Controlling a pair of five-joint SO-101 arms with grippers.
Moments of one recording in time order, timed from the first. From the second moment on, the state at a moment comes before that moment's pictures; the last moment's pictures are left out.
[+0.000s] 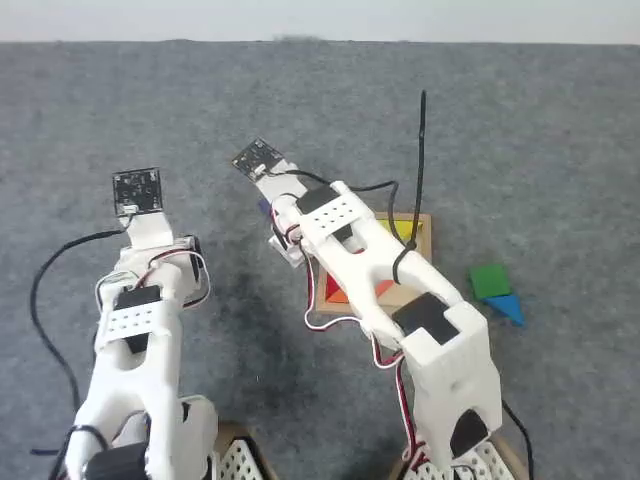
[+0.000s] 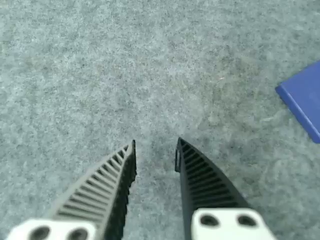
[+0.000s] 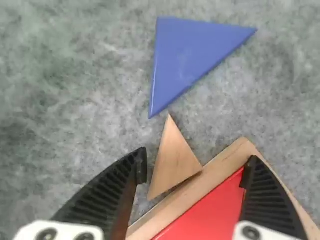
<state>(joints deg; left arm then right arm) -19.3 -29.2 71.1 21.7 2.3 -38.1 28.8 -1.1 53.0 11.5</state>
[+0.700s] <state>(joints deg) -19.3 -29.2 71.1 21.7 2.3 -40.8 28.9 -1.2 53.1 11.4</state>
